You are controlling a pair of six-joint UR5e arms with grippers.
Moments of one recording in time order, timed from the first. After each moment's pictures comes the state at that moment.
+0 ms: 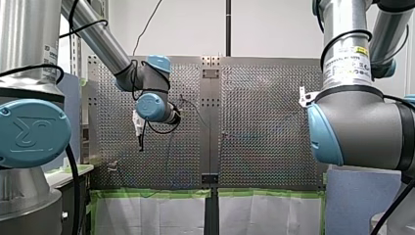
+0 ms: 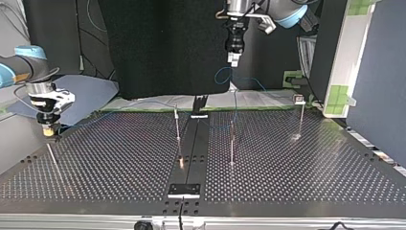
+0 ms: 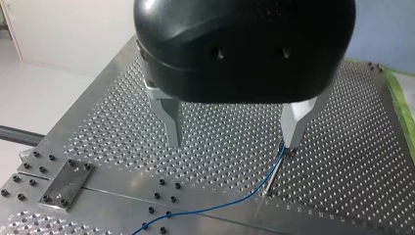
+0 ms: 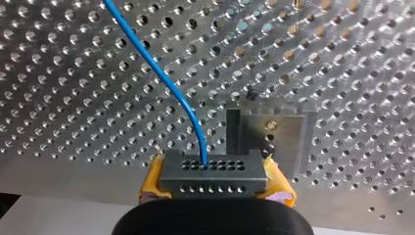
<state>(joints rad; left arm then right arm) -0.66 -1.64 -2.26 -2.48 -2.13 -1.80 1.48 -1.09 1.52 -0.35 1.18 1.49</state>
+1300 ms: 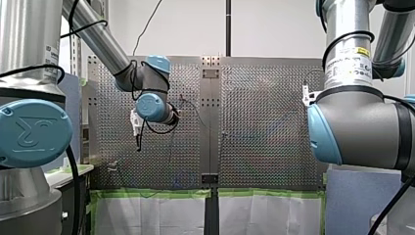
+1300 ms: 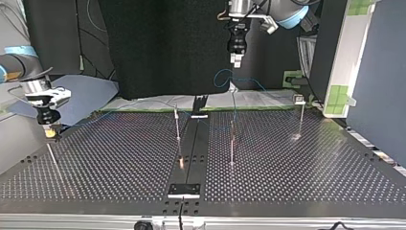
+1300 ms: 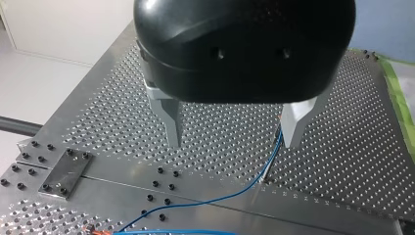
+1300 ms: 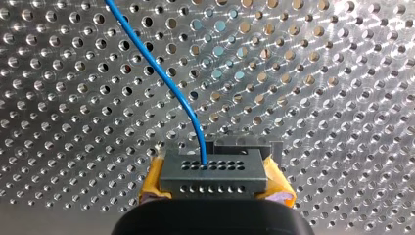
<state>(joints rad) -0.65 -1.64 -2.26 -2.49 -2.14 -1.79 1.43 -1.09 1.51 -0.40 0.96 1.51</state>
